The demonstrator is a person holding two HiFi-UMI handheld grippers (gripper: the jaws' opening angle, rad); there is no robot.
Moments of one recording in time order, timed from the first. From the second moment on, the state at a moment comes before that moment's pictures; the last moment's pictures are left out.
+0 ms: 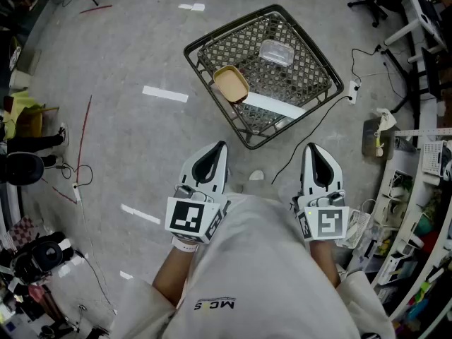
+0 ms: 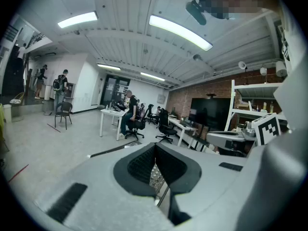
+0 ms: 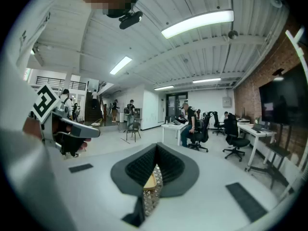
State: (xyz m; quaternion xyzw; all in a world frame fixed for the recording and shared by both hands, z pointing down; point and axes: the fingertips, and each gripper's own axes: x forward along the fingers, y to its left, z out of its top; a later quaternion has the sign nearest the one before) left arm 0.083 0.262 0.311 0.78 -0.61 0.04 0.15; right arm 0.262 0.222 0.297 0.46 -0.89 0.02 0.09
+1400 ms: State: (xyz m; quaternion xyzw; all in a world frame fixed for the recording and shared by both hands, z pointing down) left arm 0.061 0.178 0.331 0.80 -0.56 0.04 0.18; right arm 0.216 0.162 0.342 0.46 -0.88 0.08 0.09
